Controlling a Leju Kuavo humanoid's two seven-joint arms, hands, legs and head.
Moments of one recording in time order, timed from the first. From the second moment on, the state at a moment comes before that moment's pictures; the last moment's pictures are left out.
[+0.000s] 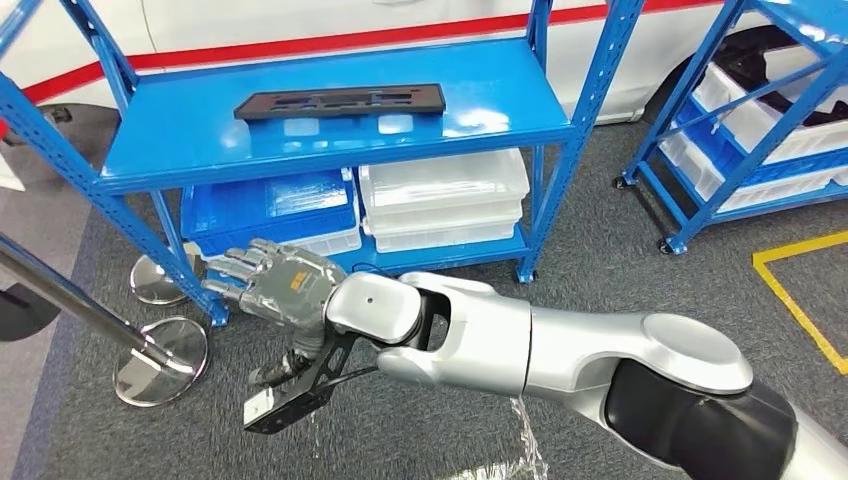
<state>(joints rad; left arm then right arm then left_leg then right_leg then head) -0.09 0.00 -0.64 -0.25 0.37 0.35 -0.16 -1.11 0.10 1.30 -1.35 0.61 0.19 0.17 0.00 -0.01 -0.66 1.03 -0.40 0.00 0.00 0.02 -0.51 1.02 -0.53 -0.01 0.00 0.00</state>
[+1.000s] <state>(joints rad) -0.08 0.01 -0.67 -0.25 0.39 0.34 -0.16 -1.08 0.10 1.21 -1.35 0.83 0.07 0.21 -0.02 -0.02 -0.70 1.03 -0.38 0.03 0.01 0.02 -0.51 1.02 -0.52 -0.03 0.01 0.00</state>
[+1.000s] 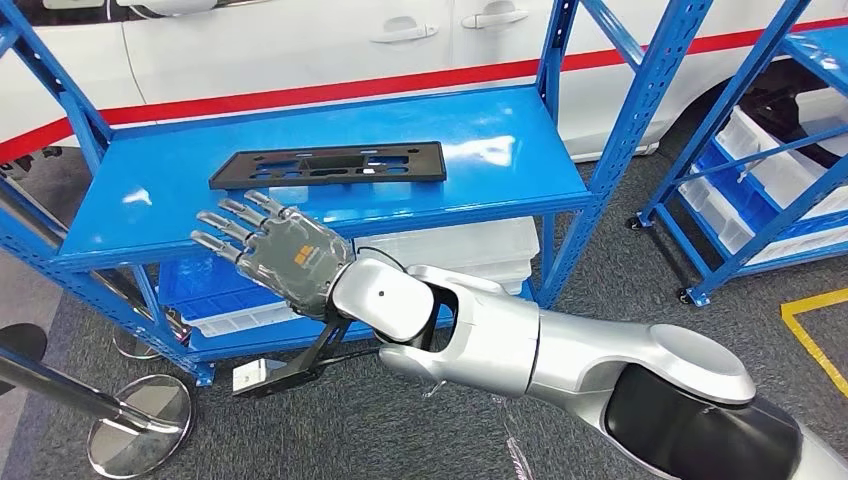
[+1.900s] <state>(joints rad) -0.09 0.00 -0.69 -0.25 0.42 0.34 -0.16 -1.06 0.11 1.20 -1.23 0.80 0.19 0.22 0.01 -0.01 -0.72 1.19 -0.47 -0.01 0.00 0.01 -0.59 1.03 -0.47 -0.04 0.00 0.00</state>
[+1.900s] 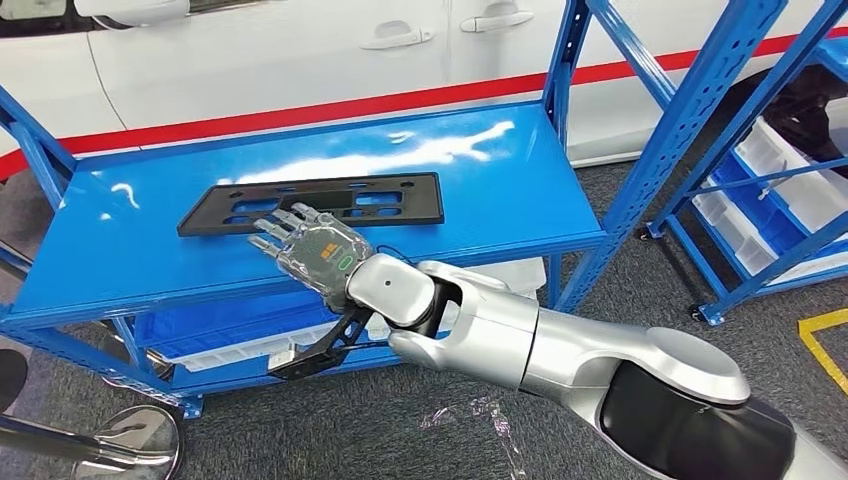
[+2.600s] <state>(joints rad) -0.10 -0.01 -0.71 -0.25 0.45 0.35 -0.16 -1.06 0.14 1.21 -1.08 0.80 0.20 0.29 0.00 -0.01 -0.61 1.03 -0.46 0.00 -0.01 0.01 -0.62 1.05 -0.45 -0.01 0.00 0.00</state>
